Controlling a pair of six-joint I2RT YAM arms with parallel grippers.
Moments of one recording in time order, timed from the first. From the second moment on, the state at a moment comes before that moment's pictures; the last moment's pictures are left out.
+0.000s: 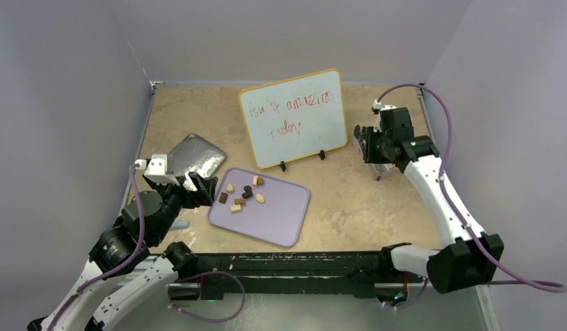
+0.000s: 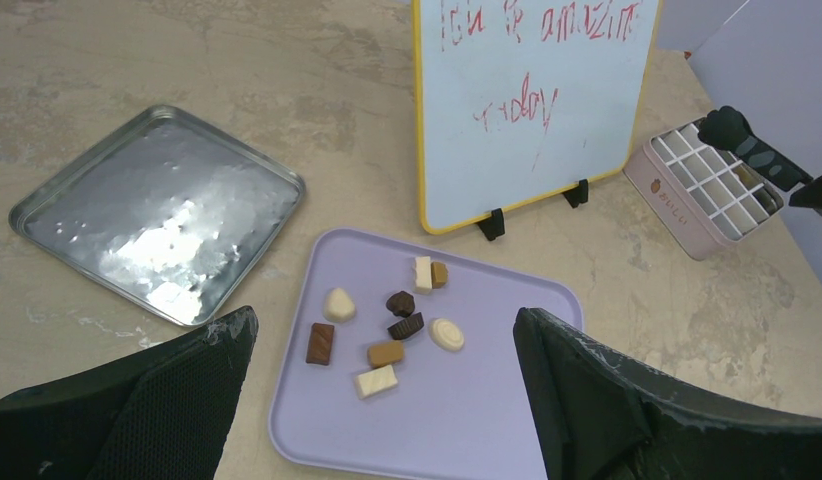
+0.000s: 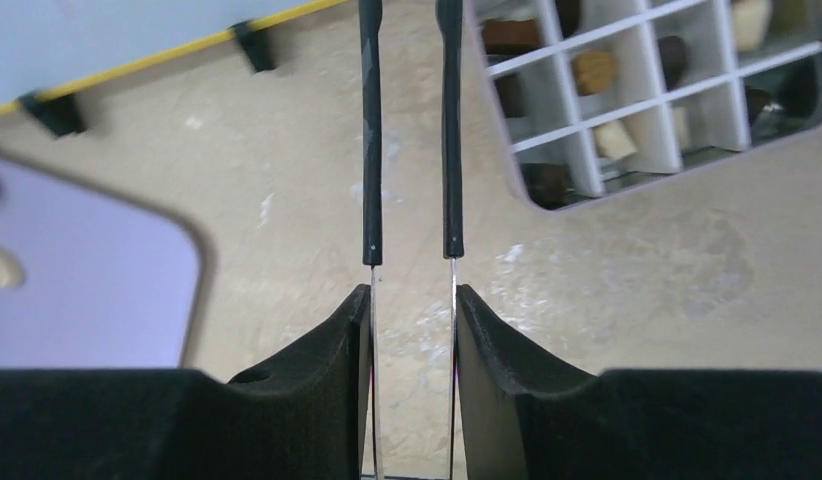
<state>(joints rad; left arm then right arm) -0.74 0.36 0.82 -0.71 -0.49 -0.42 0.18 1.25 1.20 -0.85 0.08 0.17</state>
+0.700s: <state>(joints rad) -0.74 0.36 0.82 -0.71 -0.51 -0.42 0.90 1.20 1.08 -0.77 0.11 0.27</state>
